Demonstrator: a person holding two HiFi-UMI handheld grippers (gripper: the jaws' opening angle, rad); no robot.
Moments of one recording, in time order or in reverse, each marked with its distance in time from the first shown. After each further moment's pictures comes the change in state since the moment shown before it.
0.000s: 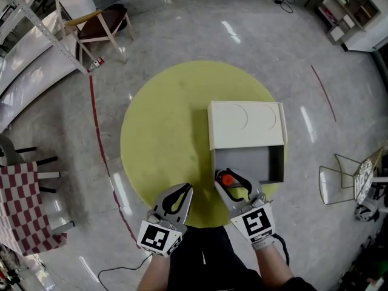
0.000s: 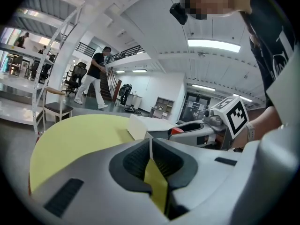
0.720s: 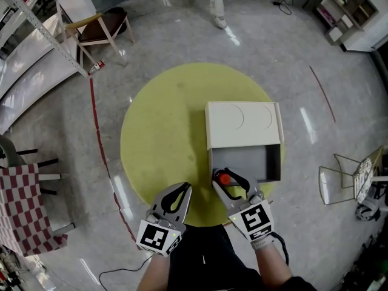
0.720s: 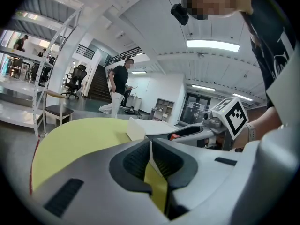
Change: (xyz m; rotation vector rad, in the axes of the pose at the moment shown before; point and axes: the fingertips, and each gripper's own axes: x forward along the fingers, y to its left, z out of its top) left arm -0.004 -0.003 0.011 0.012 -0.018 0.008; right arm -0.001 0.002 -0.002 0.063 0.035 0.011
